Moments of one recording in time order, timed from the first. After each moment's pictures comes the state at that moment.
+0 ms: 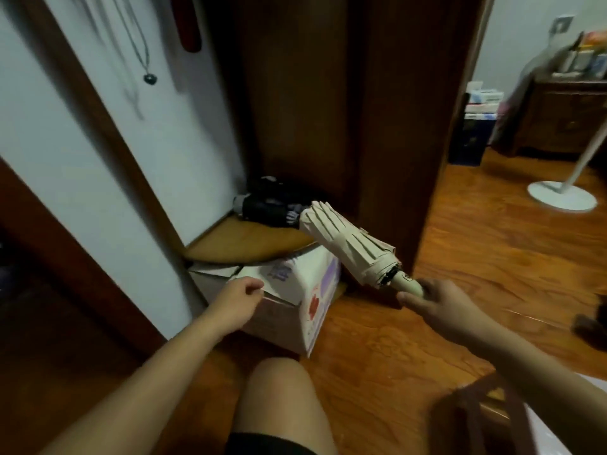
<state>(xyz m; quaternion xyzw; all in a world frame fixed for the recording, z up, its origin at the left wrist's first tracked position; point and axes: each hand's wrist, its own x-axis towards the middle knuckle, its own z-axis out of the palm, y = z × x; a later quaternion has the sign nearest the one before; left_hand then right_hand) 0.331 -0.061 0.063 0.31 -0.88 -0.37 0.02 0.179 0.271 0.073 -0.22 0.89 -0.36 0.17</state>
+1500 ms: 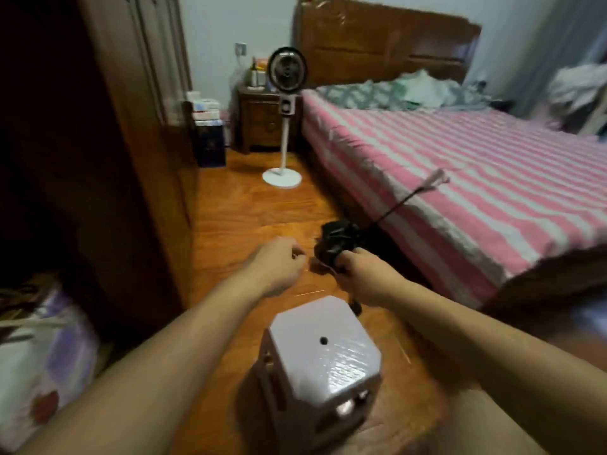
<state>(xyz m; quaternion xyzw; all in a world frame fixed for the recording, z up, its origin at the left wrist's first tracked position) 0.149 0.361 0.140 -0.17 -0.93 -0.30 -0.08 0.191 0.557 0.119 -0.01 0.99 -0.11 0.04</state>
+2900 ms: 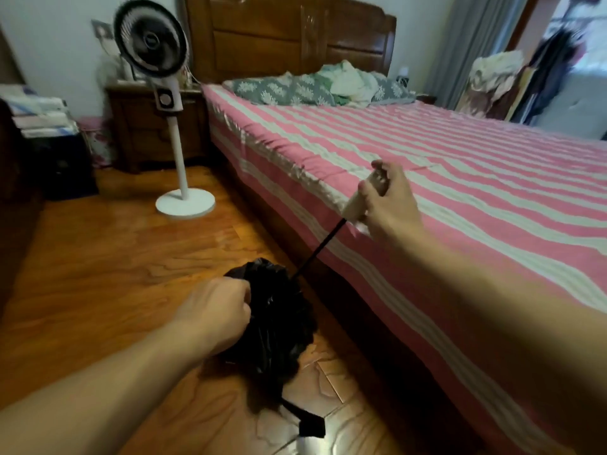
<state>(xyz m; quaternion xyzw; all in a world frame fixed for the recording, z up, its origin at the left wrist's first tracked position) -0.193 0.620 -0.051 -0.26 -0.96 -0.10 -0.07 -0.136 0.874 0.046 0.20 0.80 -0.46 -0.33</state>
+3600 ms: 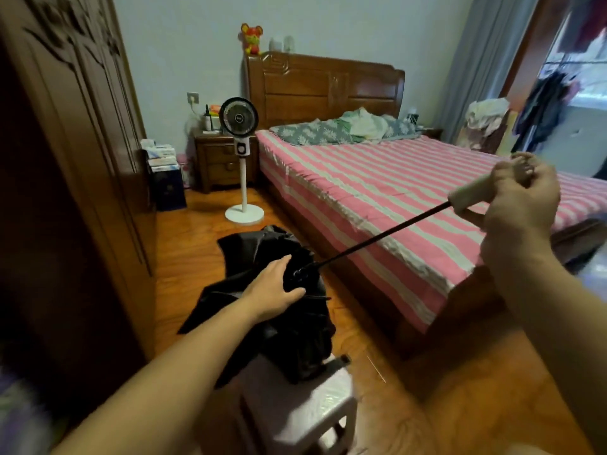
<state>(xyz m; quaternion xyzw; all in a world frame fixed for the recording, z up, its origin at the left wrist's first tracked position) 0.110 0.422 0.116 -0.30 -0.90 -0.31 -0.09 0.294 0.679 0.309 0.21 0.58 -0.57 -0.53</state>
